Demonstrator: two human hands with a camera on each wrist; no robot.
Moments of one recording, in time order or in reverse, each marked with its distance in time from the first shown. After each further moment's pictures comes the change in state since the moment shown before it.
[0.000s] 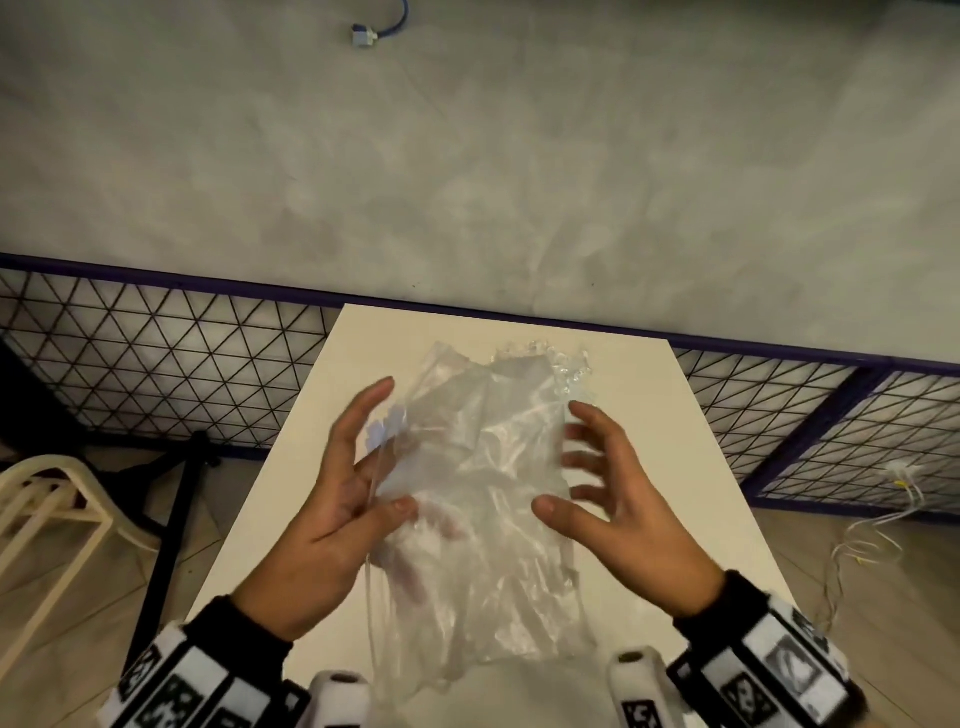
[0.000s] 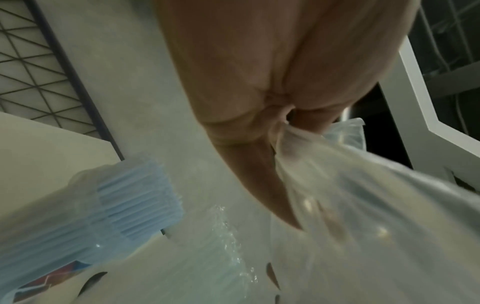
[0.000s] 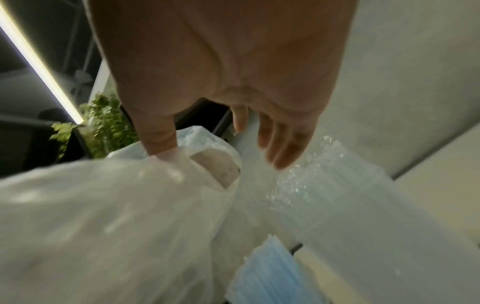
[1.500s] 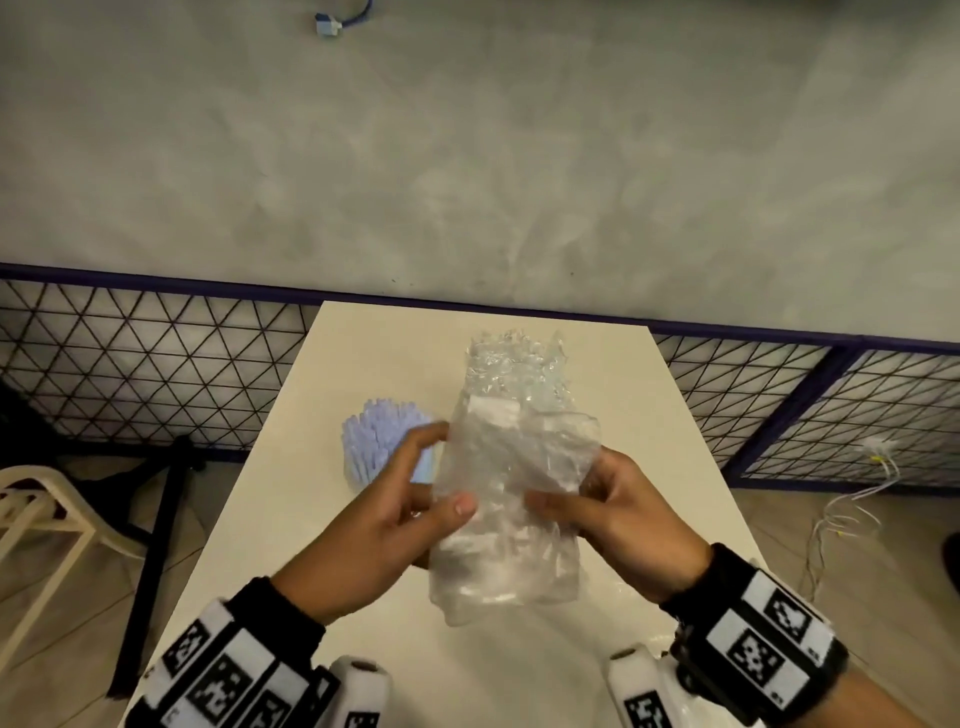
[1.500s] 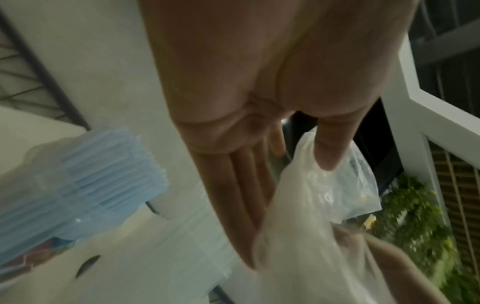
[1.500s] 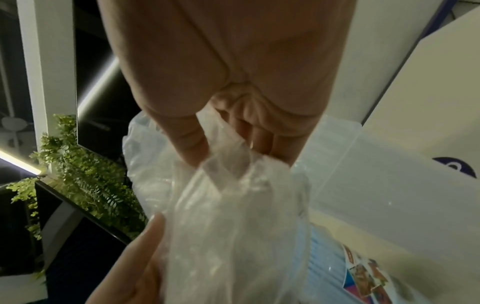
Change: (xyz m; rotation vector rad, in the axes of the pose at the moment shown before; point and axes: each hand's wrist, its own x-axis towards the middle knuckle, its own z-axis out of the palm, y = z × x) left_hand 0.015 -0.002 0.032 0.123 -0.161 -0.225; right_hand -0.001 0.018 -0.008 0.282 -0.016 0.119
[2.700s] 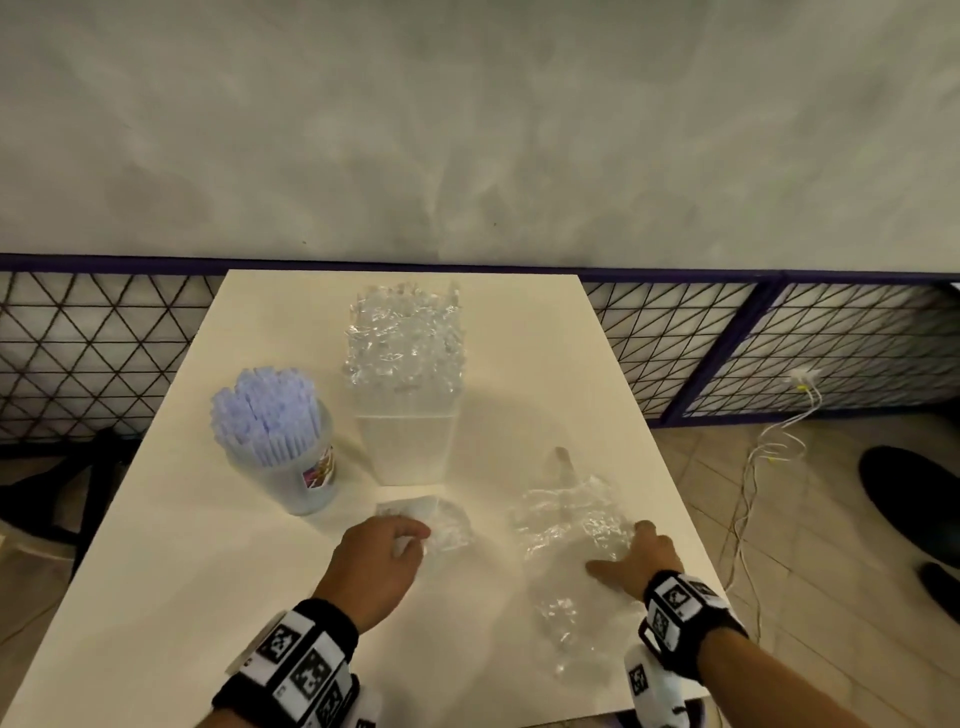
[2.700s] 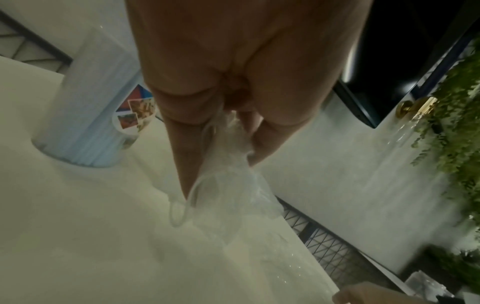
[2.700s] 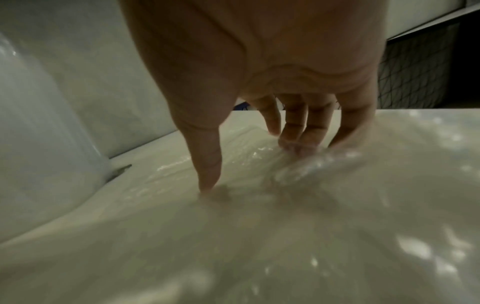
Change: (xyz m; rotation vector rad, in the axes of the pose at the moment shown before) left_hand 0.049 -0.137 0.084 0.668 0.176 -0.329; right_hand -0.059 0.198 -0.180 -0.883 0.368 0.926
